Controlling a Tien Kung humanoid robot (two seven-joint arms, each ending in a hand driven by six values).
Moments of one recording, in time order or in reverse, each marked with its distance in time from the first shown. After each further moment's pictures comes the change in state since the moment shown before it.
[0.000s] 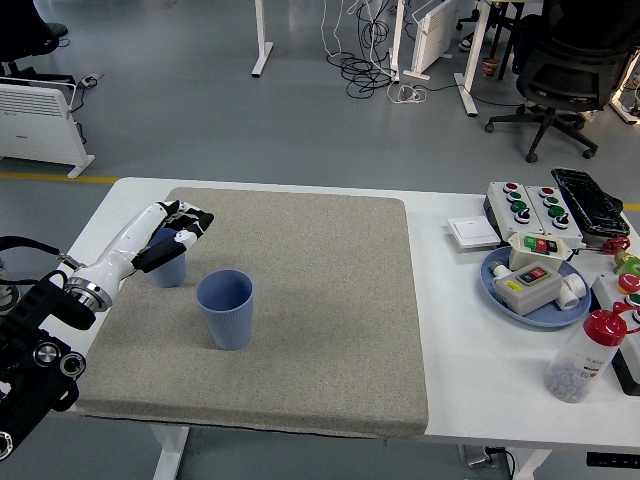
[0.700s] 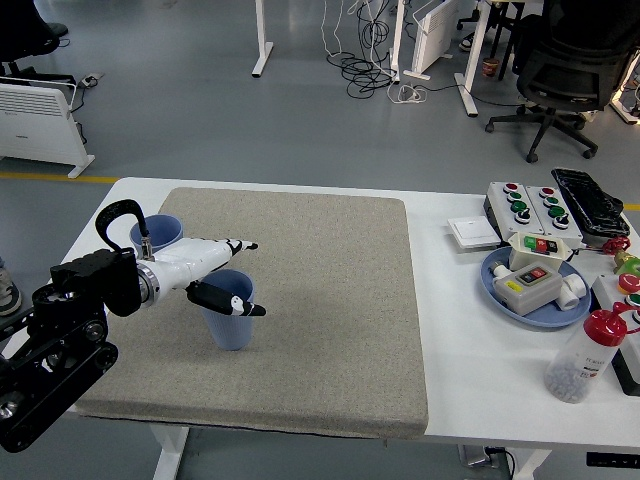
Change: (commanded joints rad) left arm -0.157 0.003 0.140 -0.039 0.305 -0.480 0.216; right arm -0.009 -0.001 -0.001 0.001 0.005 -0.002 0.000
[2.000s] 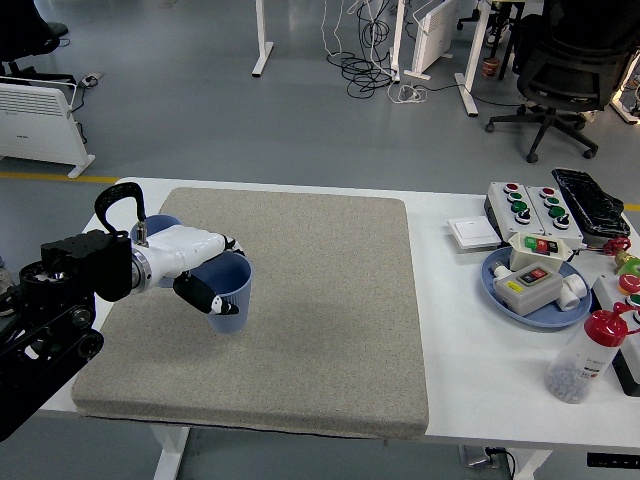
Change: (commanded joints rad) left arm -0.057 0.079 -0.034 -0.128 -0.025 -0.116 0.042; right arm -0.008 0.000 -0.004 0.001 0.011 -0.002 0.002
